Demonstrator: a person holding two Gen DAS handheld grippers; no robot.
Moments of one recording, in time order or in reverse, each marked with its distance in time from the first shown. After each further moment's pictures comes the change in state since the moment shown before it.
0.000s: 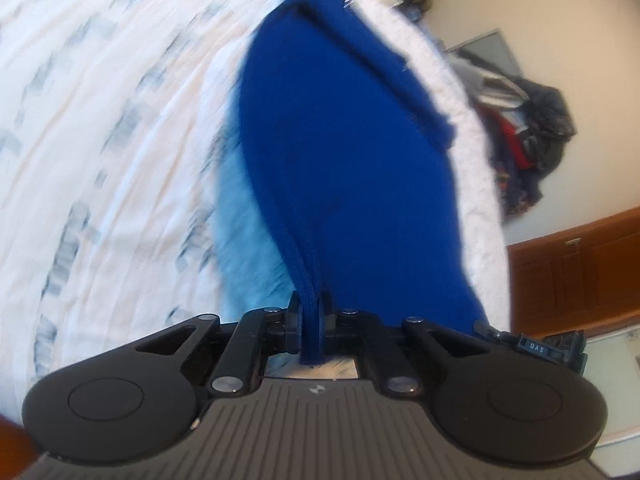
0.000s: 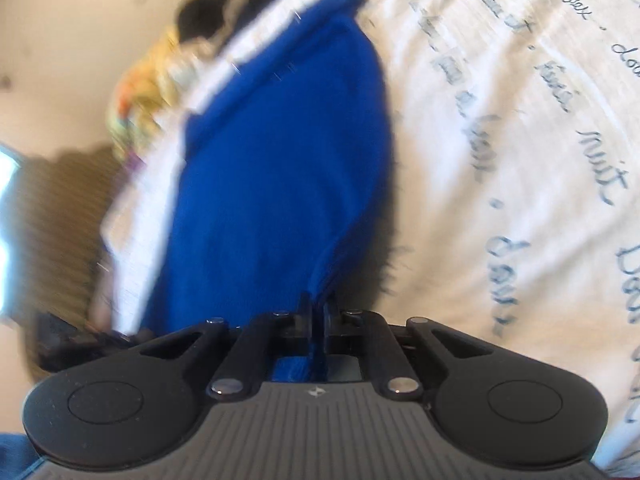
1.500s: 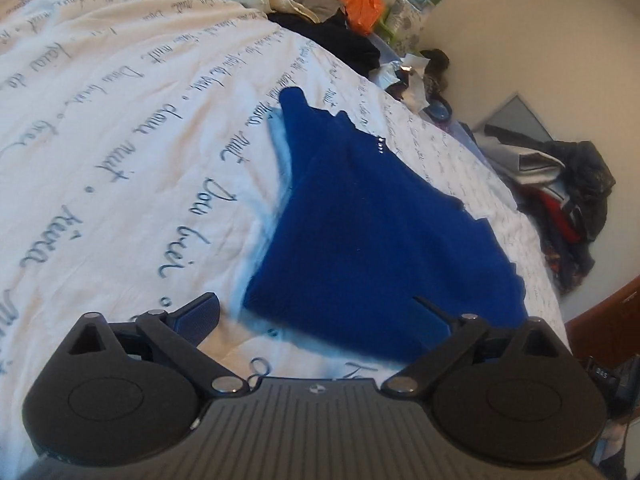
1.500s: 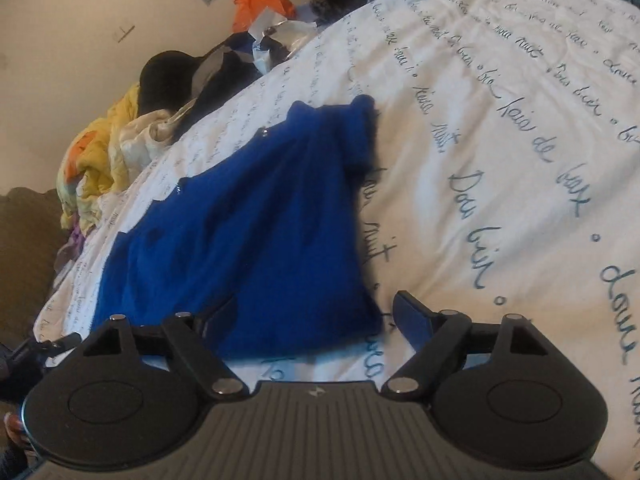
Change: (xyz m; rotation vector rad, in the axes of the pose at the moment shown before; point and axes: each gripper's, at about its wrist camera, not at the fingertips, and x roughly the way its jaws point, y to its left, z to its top) left arm 0.097 0.001 0.183 0.075 -0.291 0.155; right arm 0.125 0.004 0.202 -0.107 -0.182 -0.165
